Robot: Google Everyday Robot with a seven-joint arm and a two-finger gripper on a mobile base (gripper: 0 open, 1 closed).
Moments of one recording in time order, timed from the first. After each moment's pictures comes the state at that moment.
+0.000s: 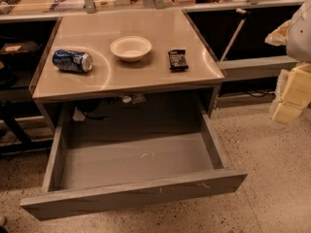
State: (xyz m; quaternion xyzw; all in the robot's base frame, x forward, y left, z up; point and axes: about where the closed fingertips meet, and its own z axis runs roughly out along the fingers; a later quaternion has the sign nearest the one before) arm 0.438 -0.216 0.978 -0.60 0.78 -0.04 0.16
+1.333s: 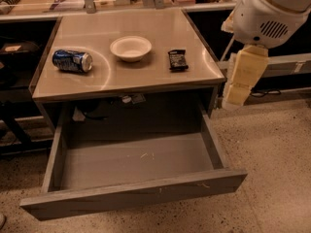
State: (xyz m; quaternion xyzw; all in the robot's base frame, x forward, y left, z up) arm 0.473 -0.144 0.986 -0.64 0.75 -0.03 0.17
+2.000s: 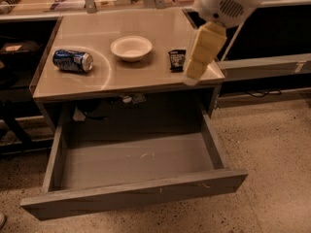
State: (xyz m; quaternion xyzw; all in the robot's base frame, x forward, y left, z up) arm 0.518 -0.086 1.007 -0.63 0.74 0.00 0.24
